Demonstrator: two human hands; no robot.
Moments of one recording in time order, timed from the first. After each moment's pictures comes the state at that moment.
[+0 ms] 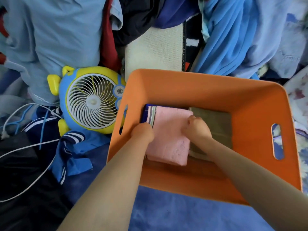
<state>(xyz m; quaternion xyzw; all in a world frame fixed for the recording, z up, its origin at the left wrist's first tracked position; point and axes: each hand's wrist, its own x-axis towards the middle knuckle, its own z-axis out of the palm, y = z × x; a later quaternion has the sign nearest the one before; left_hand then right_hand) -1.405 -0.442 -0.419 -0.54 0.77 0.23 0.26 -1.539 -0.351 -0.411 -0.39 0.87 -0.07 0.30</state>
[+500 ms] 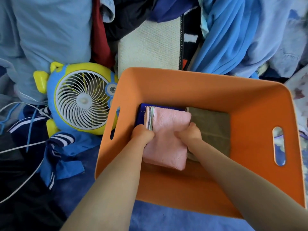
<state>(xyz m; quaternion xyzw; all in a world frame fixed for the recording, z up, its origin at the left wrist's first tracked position) -1.414 -0.440 -0.448 -0.66 0.61 0.42 0.12 -1.528 -0.355 -0.432 -0.19 0.87 -0.20 0.41</state>
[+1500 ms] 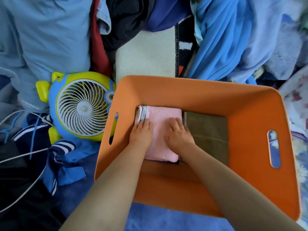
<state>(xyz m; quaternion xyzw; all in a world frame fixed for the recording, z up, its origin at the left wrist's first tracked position) -1.413 -0.445 -0.441 -0.38 0.89 0.07 0.23 -1.524 -0.364 -0.446 -0.55 0.79 0.05 0.27</state>
